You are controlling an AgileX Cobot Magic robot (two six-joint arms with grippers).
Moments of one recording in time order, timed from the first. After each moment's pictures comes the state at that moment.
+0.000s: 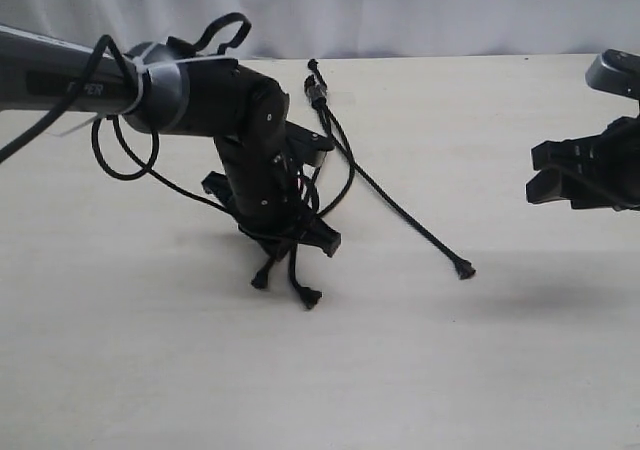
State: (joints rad) left arm -0.51 2.16 -1.43 -0.07 0.80 -0.05; right arm -0.12 1.52 -0.86 0.53 0.66 -0.42
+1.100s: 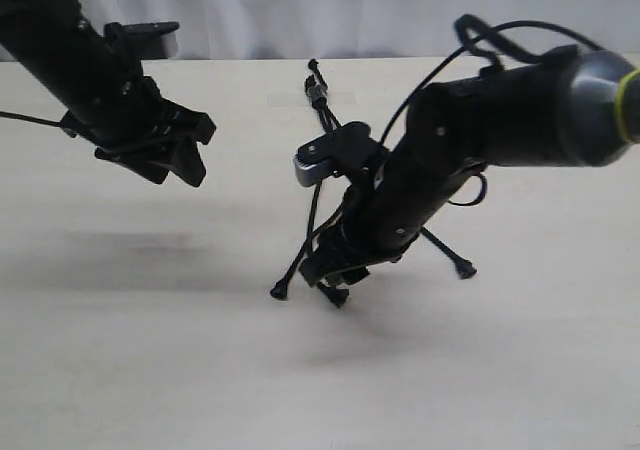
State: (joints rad) left arm -0.12 1.82 -1.27 -0.41 0.95 0.29; right arm 0.58 1.84 -1.10 0.20 0.63 -0.18
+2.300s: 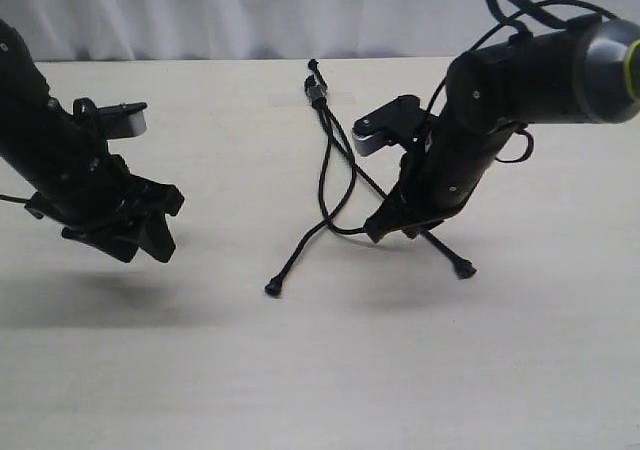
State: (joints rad) left arm -0.06 1.80 -1.02 -0.48 0.90 0.34; right arm 0.41 1.90 -1.18 0.01 0.72 -0.17
